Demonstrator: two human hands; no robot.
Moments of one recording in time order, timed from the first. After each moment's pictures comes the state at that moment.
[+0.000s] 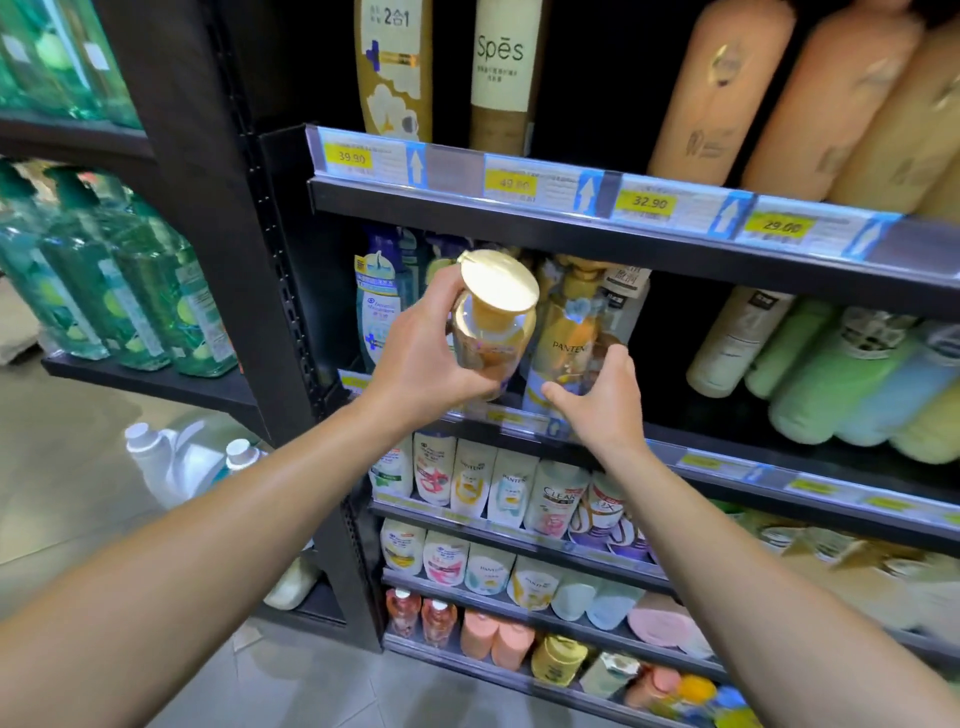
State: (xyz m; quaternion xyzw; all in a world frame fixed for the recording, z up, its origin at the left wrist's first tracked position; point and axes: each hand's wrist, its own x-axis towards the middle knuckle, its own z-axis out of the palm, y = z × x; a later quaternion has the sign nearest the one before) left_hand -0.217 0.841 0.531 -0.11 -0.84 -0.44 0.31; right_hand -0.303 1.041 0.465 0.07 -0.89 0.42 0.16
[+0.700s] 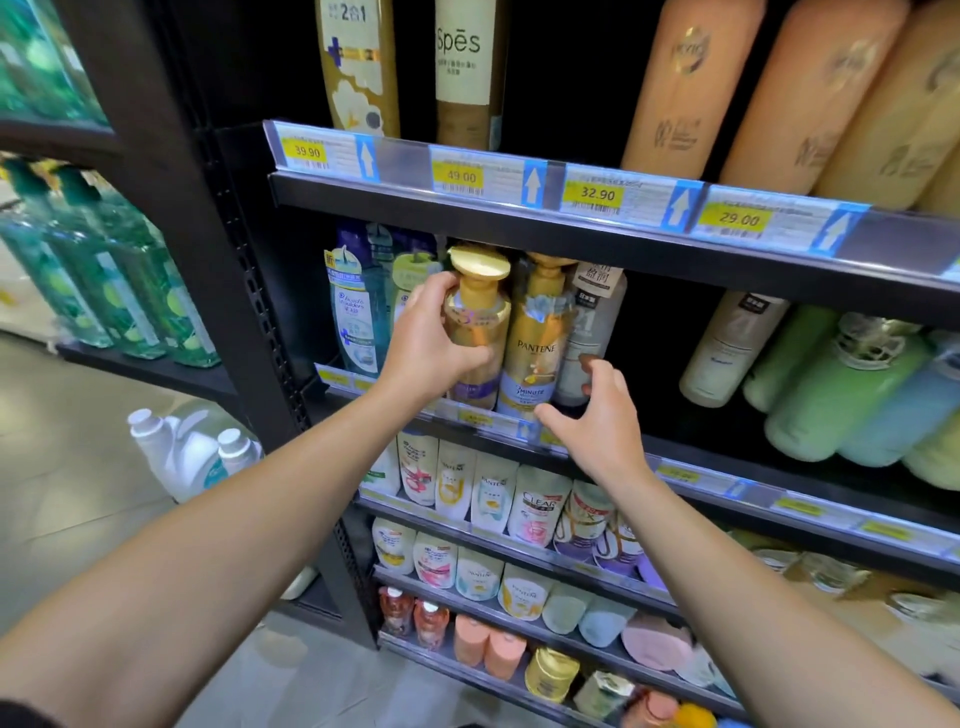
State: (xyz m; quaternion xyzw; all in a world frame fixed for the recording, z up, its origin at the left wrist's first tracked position) left_hand -0.281 0.875 0.502 0.04 -0.86 -0.41 0.30; right_hand -0.311 1.086 0.449 0.14 -0.89 0.41 0.13
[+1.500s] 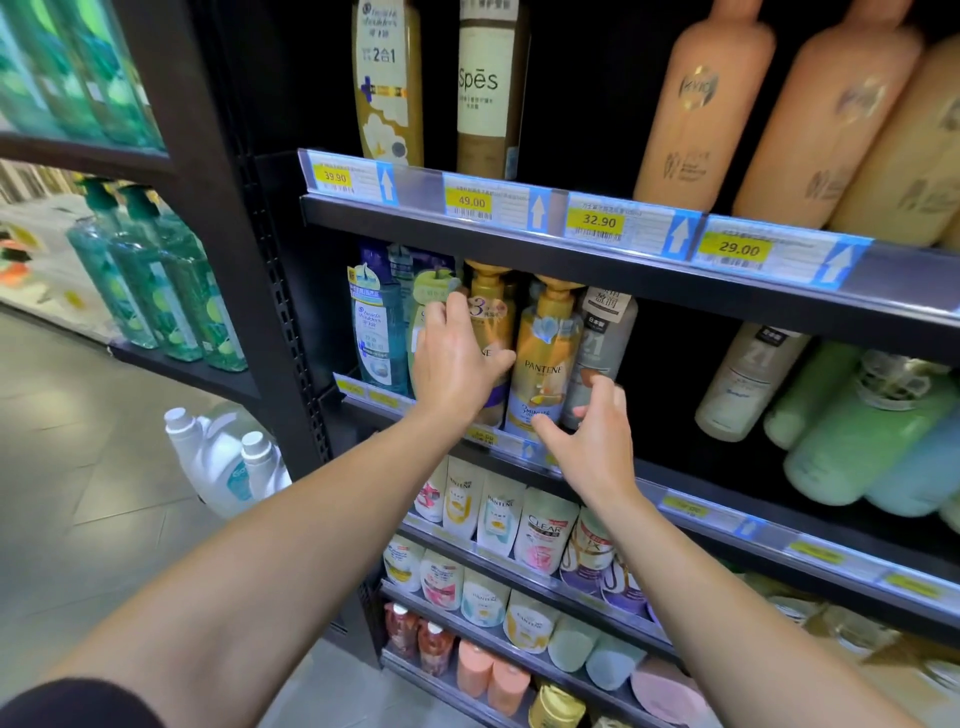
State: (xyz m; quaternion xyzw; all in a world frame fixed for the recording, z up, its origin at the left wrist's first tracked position) left_hand -0.287 0.915 0.509 0.21 -0.88 -0.25 0.35; right_hand -0.312 1.076 0.452 0.16 -0.88 0.43 0.15
